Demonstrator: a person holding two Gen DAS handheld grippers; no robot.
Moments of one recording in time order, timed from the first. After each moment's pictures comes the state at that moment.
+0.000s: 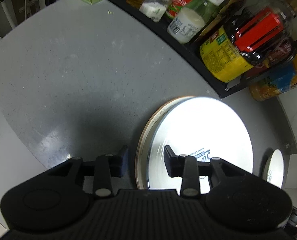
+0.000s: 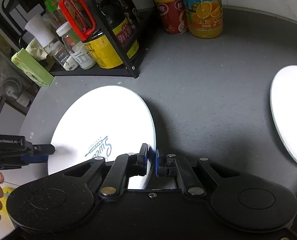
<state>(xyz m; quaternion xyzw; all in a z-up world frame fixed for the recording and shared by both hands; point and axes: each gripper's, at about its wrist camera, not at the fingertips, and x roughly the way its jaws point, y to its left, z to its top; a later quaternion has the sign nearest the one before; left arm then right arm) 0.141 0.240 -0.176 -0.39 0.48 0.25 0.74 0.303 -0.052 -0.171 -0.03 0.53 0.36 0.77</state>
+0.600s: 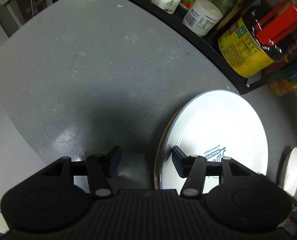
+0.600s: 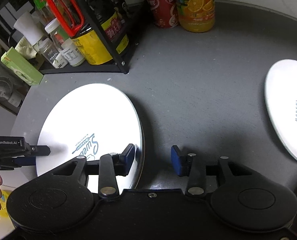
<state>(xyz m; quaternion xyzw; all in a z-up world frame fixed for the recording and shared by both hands) 0.152 0.249 -0.182 -0.36 0.52 0.28 0.73 0.302 -0.053 -0.175 -0.04 0.54 0.33 0.77</state>
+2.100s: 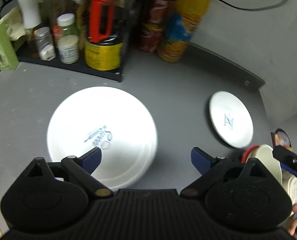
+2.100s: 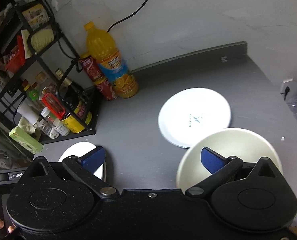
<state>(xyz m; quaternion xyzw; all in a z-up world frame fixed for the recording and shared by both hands) 0.189 0.073 -0.063 -0.20 0.49 0.12 0.84 0.263 -0.237 -0.079 0.11 0.44 0.22 0.87</state>
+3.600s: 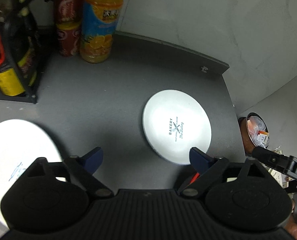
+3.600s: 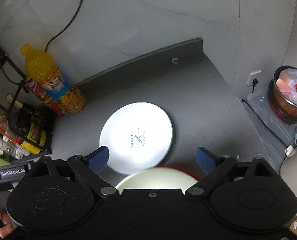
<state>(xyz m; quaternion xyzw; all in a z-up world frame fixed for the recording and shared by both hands) 0.322 -0.004 -0.076 -0.20 0.51 0.00 0.84 0.354 -0.297 -0.091 0.11 0.49 0.12 0.86</state>
